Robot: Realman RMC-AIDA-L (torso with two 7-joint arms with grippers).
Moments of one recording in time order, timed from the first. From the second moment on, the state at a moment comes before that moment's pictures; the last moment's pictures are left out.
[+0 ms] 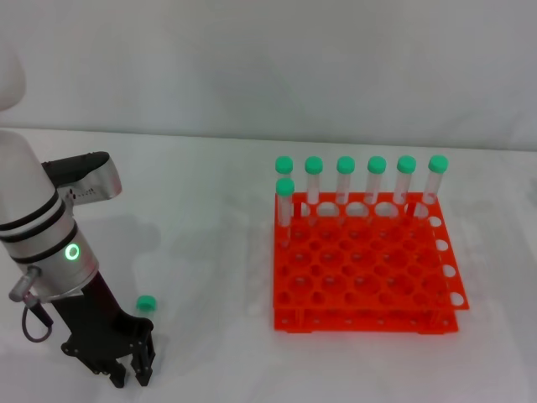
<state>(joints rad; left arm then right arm) -0.97 -1.90 1.11 0.40 2.67 1.55 -3.01 0.61 2.02 -1.36 -0.15 0.03 -0.95 0.35</state>
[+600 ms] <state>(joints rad) -0.96 -1.90 1.14 0.40 2.69 1.55 -3.01 0.61 2.03 -1.36 -0.15 0.03 -0.95 0.35</state>
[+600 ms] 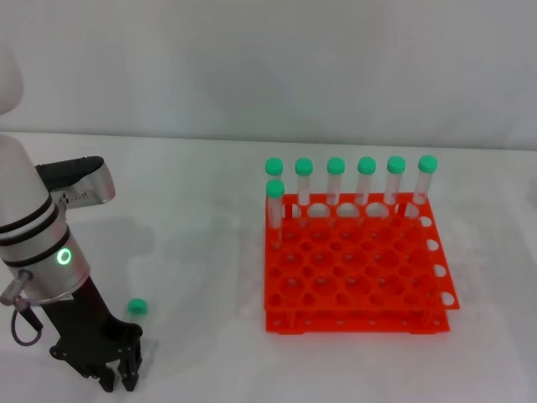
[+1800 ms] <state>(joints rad) -0.96 -1.94 1.13 0.67 2.66 1.25 -2.90 0.61 2.03 -1.36 -0.15 0.03 -0.95 0.35</state>
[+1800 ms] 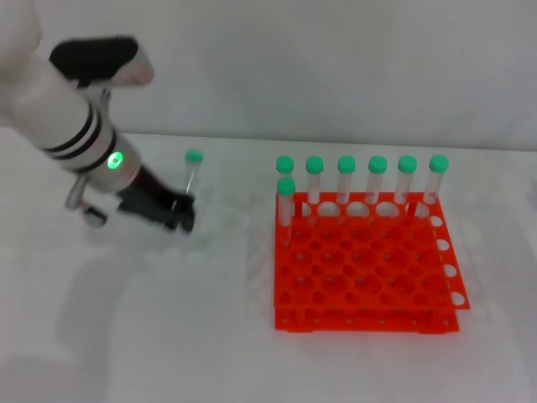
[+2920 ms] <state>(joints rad) -0.56 -2.07 1.13 0.65 1.14 1.06 -1.43 0.60 2.02 -1.36 -0.17 0.03 -0.95 0.36</state>
